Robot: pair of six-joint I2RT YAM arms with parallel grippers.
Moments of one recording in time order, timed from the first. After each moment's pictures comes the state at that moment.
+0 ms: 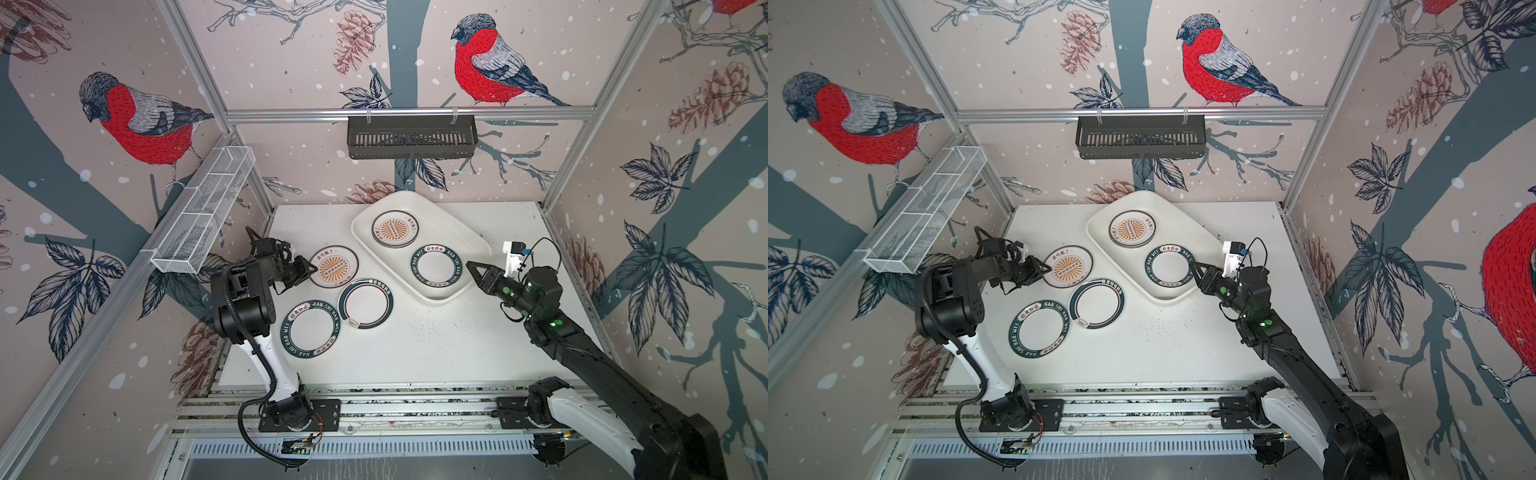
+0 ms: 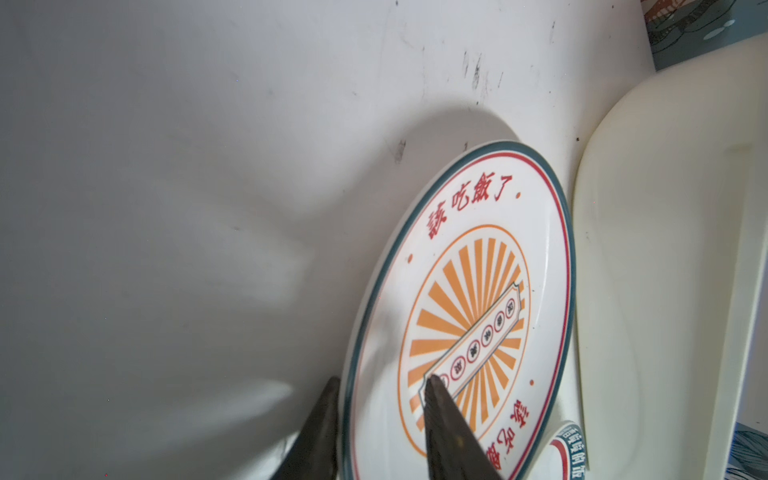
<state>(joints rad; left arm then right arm) 0.32 1.95 1.14 -0.32 0.65 -0.26 0.34 0.91 0.50 0.24 -0.39 0.76</state>
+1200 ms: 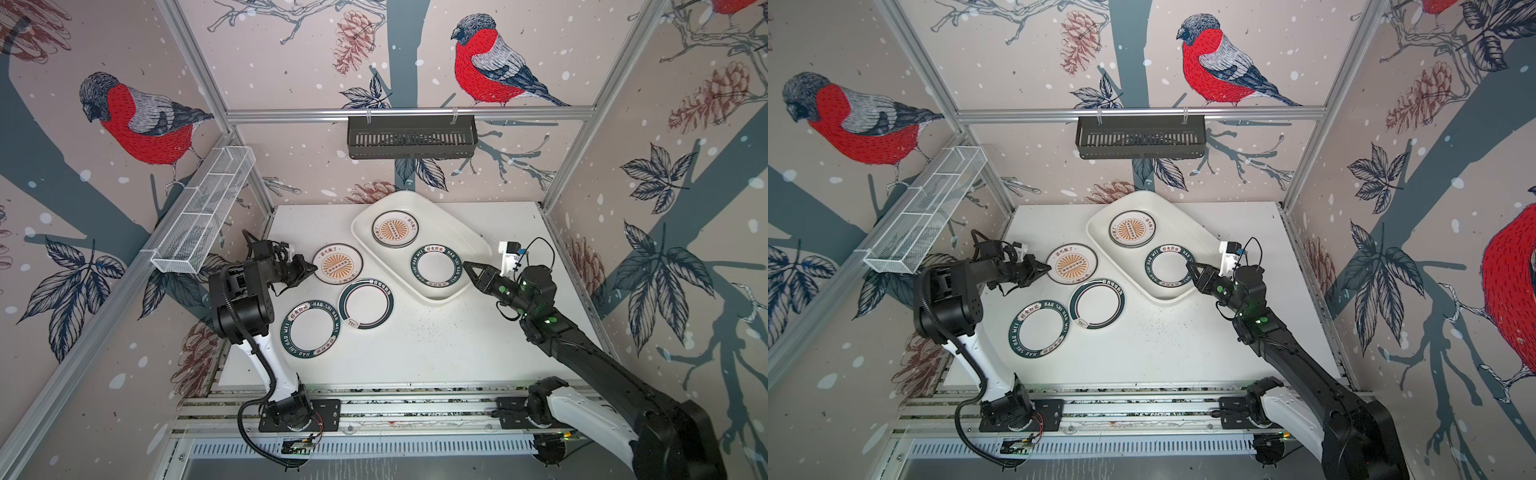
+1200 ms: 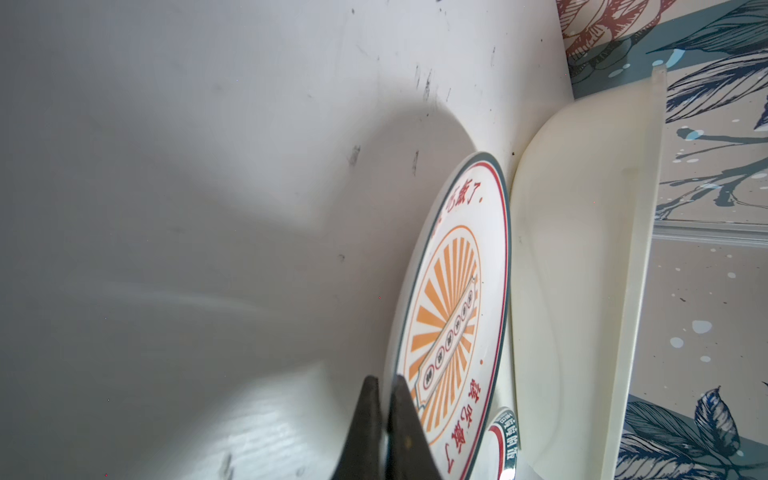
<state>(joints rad) 0.35 1.95 1.12 -0.25 0.78 -0.34 0.35 0.97 0.49 0.30 -0.39 0.78</state>
